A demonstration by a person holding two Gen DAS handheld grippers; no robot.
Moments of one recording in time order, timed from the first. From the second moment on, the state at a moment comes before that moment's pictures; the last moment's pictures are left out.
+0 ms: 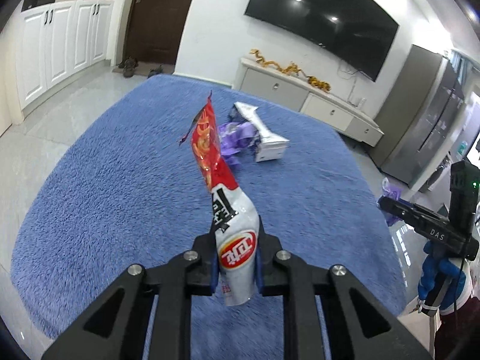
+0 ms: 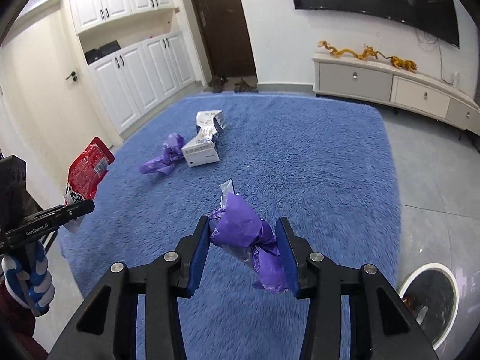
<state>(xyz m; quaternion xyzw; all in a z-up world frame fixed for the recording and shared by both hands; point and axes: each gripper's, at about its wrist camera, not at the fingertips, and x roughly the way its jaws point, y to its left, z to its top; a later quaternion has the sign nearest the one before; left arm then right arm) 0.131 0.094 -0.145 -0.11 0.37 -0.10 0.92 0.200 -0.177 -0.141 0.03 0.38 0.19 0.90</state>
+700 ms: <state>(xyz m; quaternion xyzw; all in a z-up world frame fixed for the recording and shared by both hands) 0.104 -0.077 -0.073 0.00 0.35 -0.26 0.90 0.102 -0.318 -0.125 0.12 0.31 0.09 0.94</state>
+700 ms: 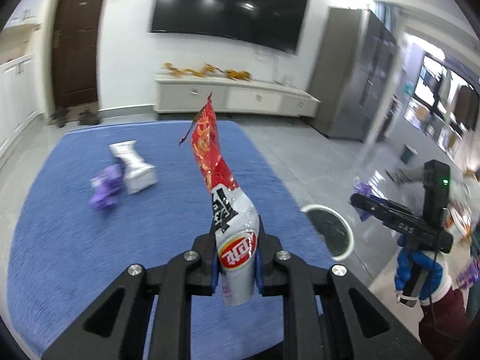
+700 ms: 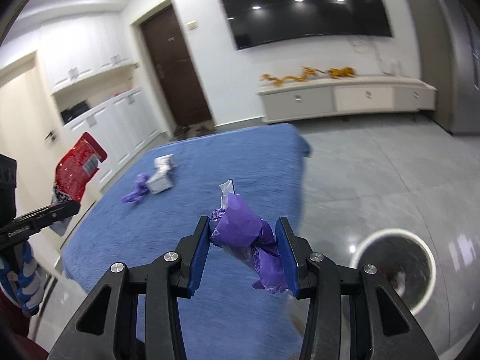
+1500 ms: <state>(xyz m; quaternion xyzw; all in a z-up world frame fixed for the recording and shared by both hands) 0.198 -0.448 -0.170 0.16 0.46 -0.43 0.76 0.121 -0.547 -0.244 0.31 0.33 -0.10 0.88</state>
